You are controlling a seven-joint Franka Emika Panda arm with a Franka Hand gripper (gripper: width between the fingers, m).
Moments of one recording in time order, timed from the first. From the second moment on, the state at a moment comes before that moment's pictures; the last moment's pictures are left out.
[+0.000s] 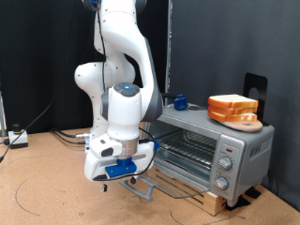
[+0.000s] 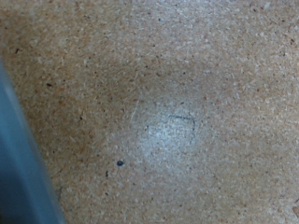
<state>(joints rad) 0.14 0.19 -0.31 -2.48 -0.01 2.63 0.49</state>
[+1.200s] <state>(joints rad) 0.06 0.25 -0.29 -2.38 0.13 2.55 0.37</state>
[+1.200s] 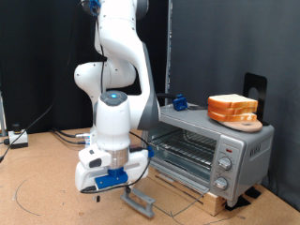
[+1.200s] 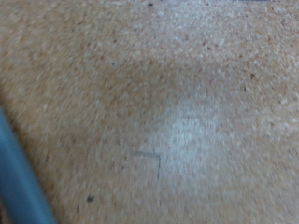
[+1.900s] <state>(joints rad) 0.00 0.12 -0.28 -2.28 0.38 2.05 0.07</state>
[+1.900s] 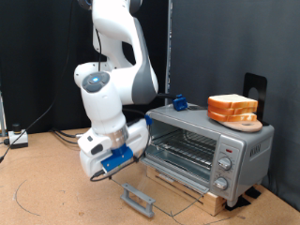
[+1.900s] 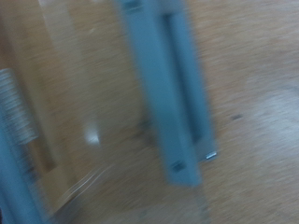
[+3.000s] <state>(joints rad) -0.04 -0.08 -0.30 -2.22 0.56 1.65 -0.23</state>
